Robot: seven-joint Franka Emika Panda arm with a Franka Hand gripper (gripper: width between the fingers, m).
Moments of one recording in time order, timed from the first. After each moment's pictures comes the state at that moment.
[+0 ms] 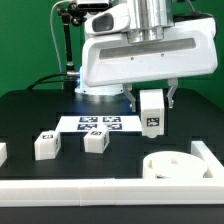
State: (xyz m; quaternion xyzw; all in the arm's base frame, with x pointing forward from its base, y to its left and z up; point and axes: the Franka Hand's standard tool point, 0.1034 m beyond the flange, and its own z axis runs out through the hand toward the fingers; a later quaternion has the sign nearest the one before) arm 0.607 0.042 0.117 -0.99 0.06 -0.11 0.05
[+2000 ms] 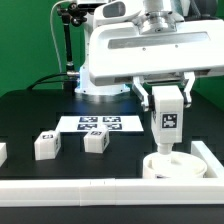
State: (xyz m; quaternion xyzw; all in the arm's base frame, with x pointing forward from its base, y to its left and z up) arm 0.661 0.055 0.132 -0.94 0.00 -0.35 0.02
